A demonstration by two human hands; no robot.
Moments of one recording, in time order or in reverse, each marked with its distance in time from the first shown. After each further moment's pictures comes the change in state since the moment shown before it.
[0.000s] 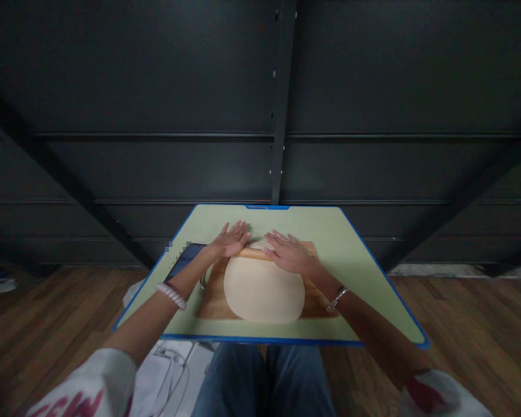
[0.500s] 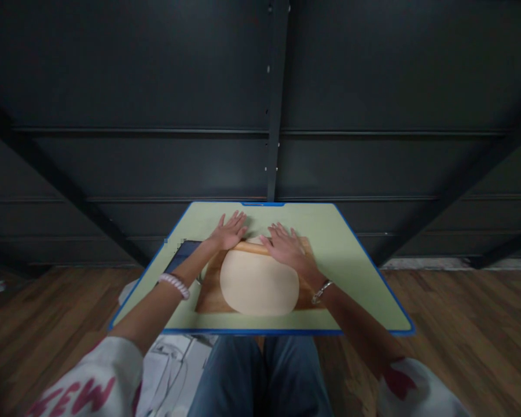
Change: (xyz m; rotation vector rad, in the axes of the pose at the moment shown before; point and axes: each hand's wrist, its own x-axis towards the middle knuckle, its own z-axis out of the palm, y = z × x) left_hand 0.012 -0.002 0.002 0.089 0.105 0.023; right_hand 0.005 -0.007 0.006 -0.060 0.095 0.266
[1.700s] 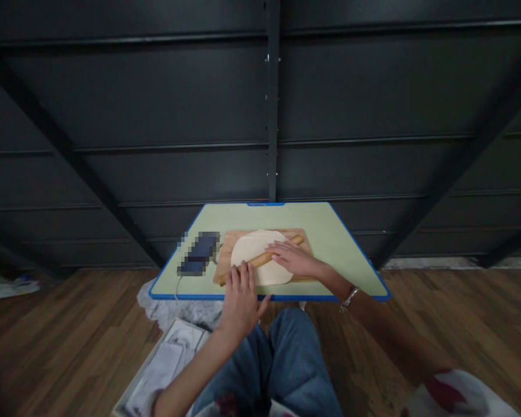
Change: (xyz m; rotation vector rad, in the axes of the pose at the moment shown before) left_hand -0.204 0.152 0.016 0.123 0.286 -0.222; right_hand -0.087 0.000 -0.031 0.194 -0.101 -0.424
